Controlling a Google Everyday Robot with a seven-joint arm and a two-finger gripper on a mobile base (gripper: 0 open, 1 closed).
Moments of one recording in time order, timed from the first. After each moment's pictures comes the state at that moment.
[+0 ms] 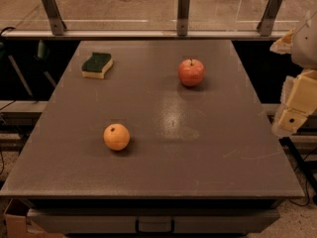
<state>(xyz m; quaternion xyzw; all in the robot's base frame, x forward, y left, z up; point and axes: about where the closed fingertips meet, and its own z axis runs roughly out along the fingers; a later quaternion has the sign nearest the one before) 0.438 -0.217 0.976 -0.60 0.78 -0.03 0.16</state>
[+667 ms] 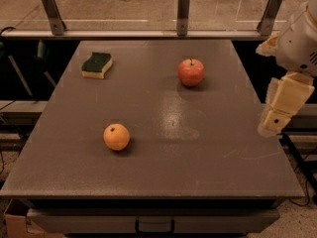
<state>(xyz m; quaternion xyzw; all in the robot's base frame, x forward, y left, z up) 0.445 -0.196 0.968 -0.62 0.77 -0.02 0.17</state>
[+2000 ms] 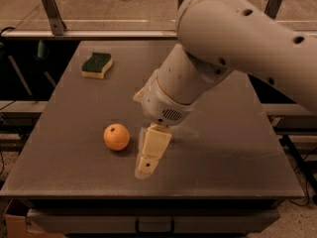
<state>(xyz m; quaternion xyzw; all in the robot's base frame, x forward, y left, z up) 0.425 0.039 0.869 -0.72 0.65 0.16 0.21</state>
